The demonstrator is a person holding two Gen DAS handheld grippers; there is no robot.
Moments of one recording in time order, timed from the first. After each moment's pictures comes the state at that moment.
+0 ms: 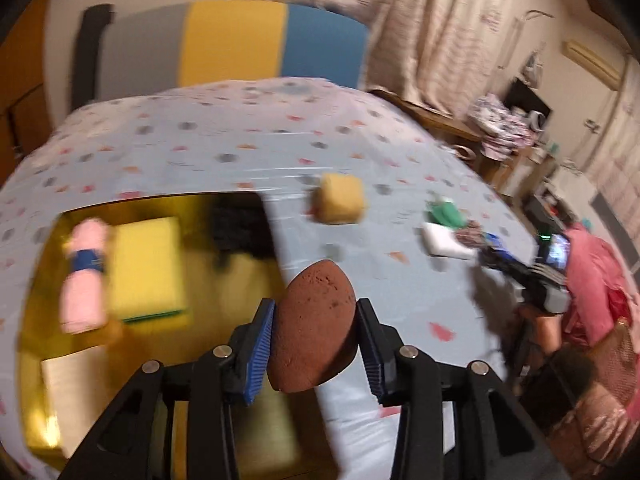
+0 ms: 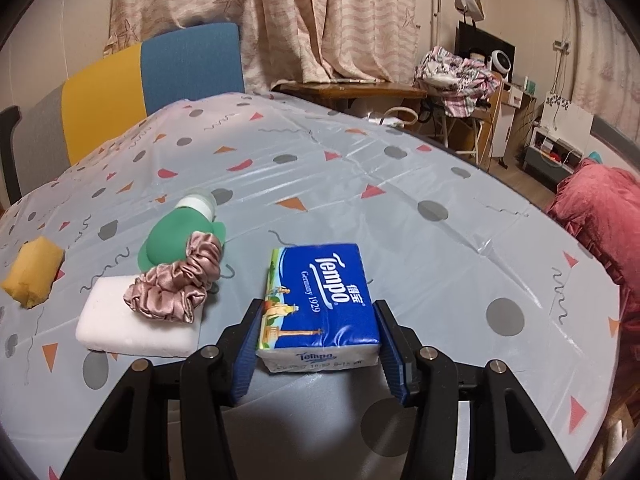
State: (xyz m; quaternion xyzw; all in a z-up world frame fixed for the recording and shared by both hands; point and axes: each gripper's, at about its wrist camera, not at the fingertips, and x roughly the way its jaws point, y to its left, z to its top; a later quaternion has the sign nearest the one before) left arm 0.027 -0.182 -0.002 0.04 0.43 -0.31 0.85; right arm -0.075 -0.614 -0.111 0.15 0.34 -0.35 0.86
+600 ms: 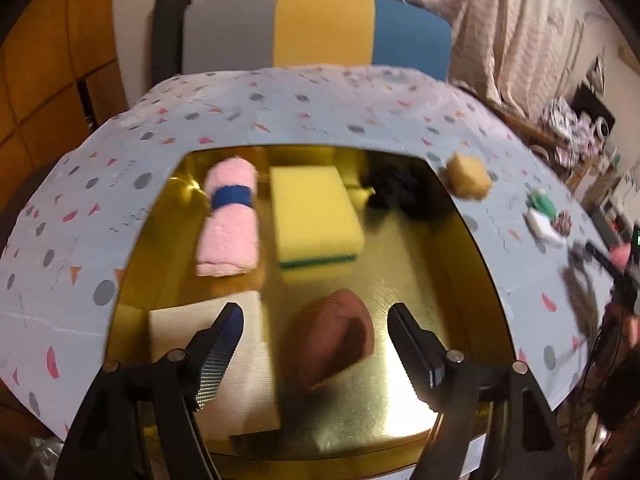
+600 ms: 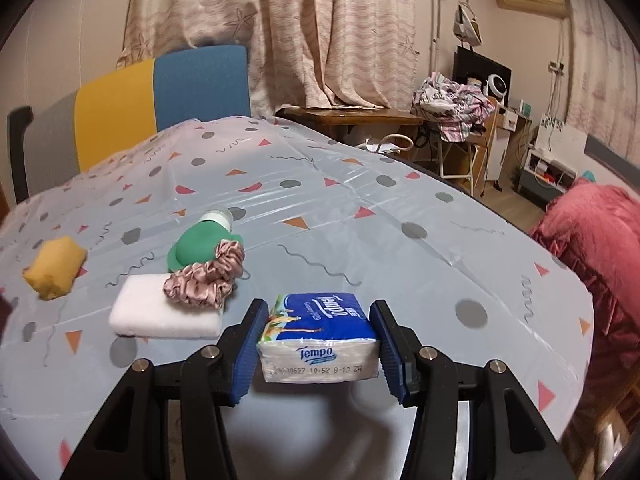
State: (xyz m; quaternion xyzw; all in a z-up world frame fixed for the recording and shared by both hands) left arm 0.051 -0.080 -0.037 0.04 0.44 -0.19 0.88; right arm -0.106 -0.585 -0.083 0.13 0.31 -0.35 0.87
